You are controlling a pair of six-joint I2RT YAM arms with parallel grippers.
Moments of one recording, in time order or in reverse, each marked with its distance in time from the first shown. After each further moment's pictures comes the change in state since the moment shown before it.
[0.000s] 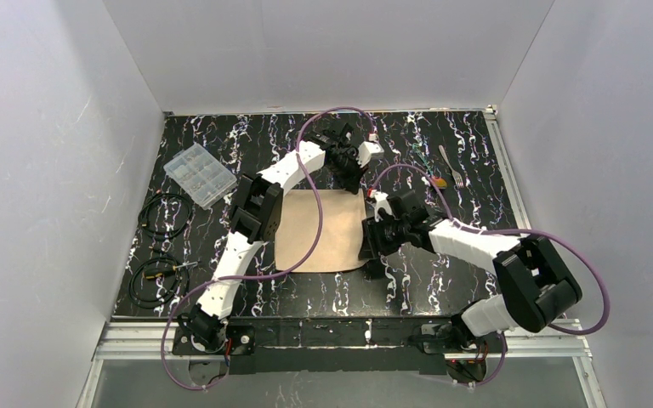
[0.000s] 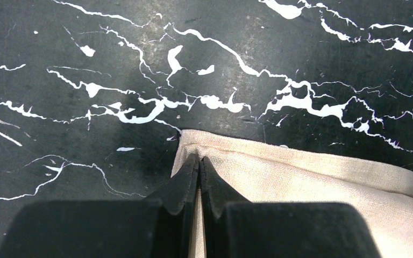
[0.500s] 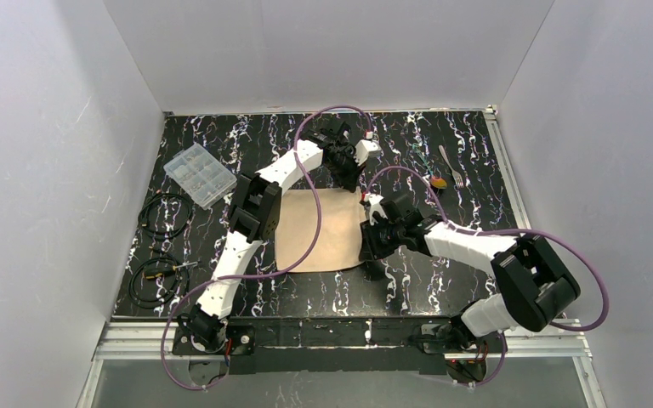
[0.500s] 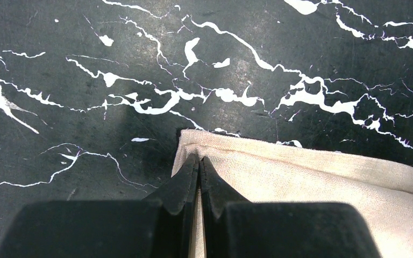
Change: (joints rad) left arm 0.016 0.000 0.004 0.000 -0.004 -0.006; right arm 0.064 0.013 -0.007 0.019 0.071 -0.011
